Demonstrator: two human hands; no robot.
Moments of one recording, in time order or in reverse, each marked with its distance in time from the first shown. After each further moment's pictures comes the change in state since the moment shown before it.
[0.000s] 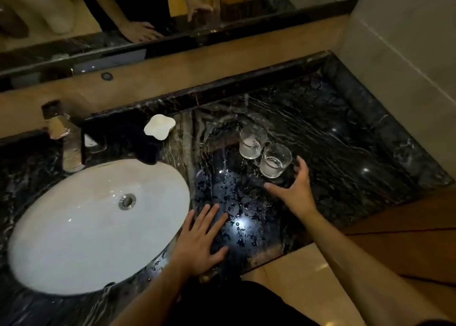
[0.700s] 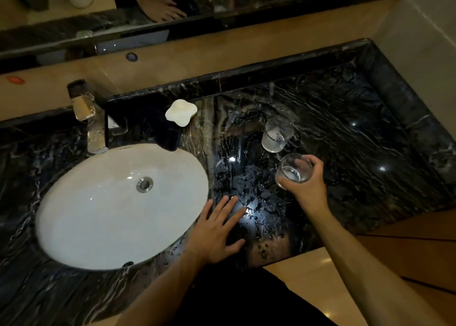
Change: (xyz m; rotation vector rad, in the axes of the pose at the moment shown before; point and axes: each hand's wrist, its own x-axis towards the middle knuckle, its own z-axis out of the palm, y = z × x) left_hand -0.002 -0.009 0.003 -0.045 0.000 0.025; right_hand -0.003 -0.011 0.031 0.147 -0.013 -0.086
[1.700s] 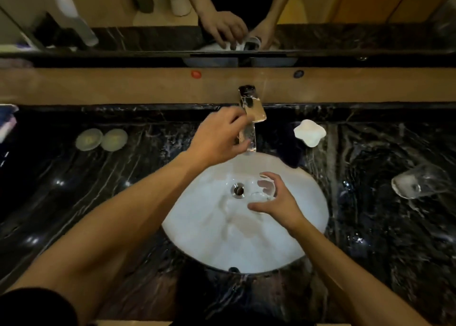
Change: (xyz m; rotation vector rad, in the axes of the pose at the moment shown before) left_hand -0.071 -0.306 -0.214 0.123 0.608 -0.126; right_hand -0.097 -0.104 0.323 -0.128 -0.614 -0.041
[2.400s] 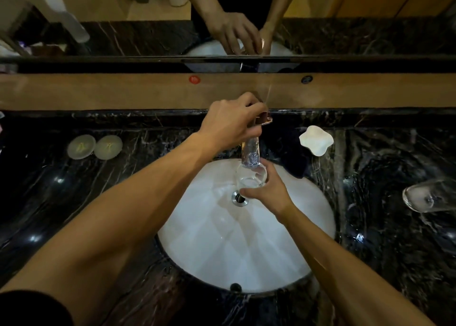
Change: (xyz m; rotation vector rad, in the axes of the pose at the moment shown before) left_hand 0.064 -0.015 -0.007 0.027 -0.117 0.009; right_hand 0.067 -0.024 0.014 0.073 0.031 0.014
